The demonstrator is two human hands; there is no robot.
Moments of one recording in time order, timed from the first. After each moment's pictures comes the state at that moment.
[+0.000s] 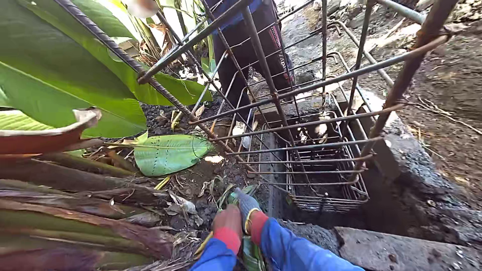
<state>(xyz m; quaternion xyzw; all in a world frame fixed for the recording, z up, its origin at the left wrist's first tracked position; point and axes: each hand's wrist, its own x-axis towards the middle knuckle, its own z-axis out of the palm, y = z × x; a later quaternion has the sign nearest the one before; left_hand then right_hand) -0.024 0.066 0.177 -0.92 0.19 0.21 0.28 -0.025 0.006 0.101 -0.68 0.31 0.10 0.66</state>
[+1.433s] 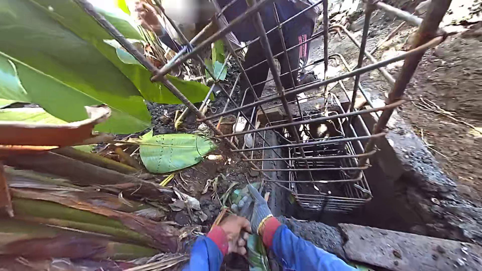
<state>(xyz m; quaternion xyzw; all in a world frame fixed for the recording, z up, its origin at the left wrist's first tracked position) -0.008 0.105 0.164 -0.84 -0.02 0.49 -0.23 -0.056 0.019 0.080 -0.06 0.27 -0.07 0.96</state>
